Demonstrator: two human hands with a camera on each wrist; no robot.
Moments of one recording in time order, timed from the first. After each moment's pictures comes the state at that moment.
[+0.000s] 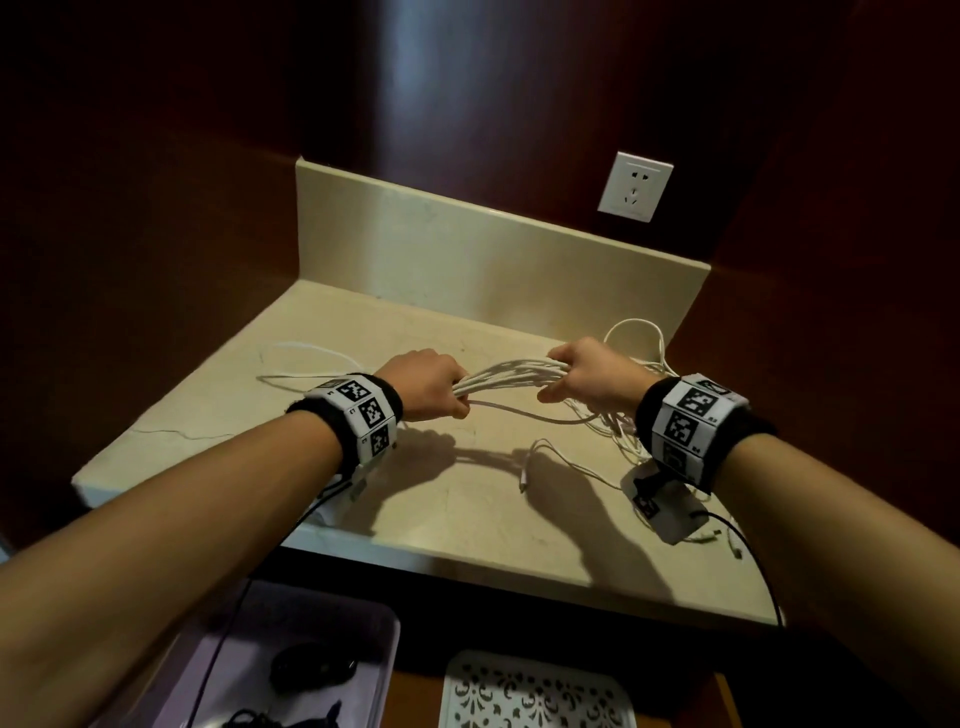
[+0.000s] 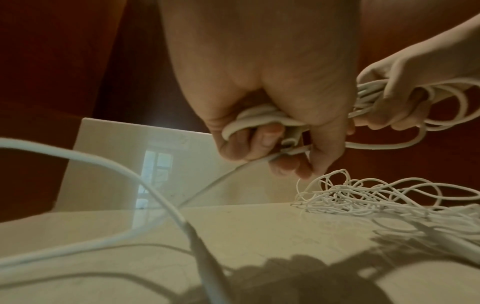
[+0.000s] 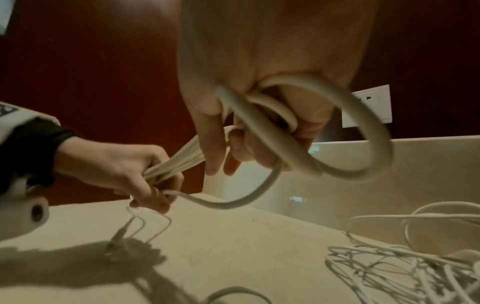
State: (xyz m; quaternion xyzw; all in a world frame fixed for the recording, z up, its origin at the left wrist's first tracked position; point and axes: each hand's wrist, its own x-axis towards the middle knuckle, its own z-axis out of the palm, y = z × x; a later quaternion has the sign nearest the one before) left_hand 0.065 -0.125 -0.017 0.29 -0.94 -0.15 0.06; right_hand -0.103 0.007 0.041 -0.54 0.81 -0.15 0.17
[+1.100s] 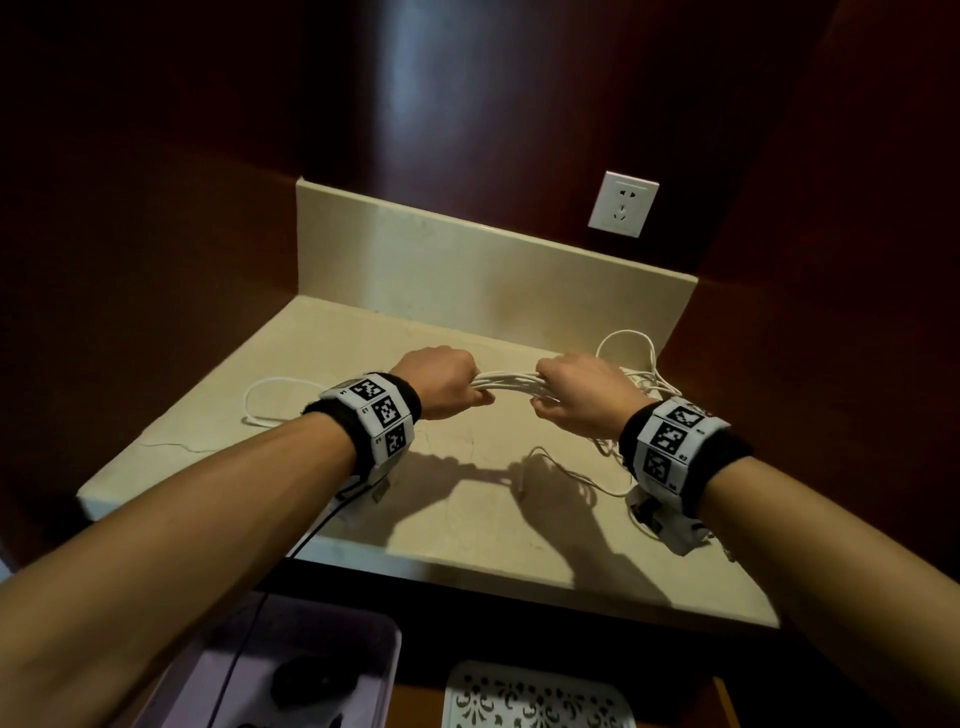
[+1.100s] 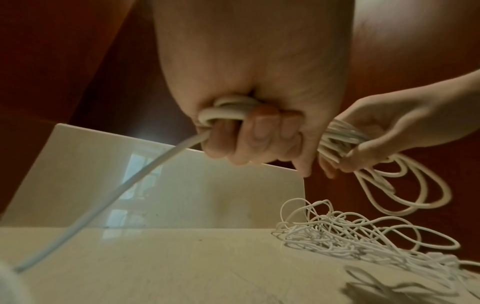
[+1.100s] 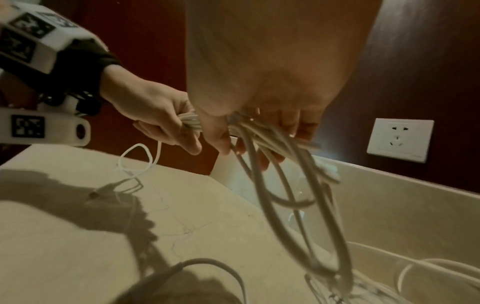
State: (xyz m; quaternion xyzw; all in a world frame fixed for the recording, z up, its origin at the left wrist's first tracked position) left_hand 0.055 -0.113 0.006 0.29 -0.95 -0.10 0.07; right_hand -0.090 0.018 0.034 -0.63 0.77 0.05 -0.11
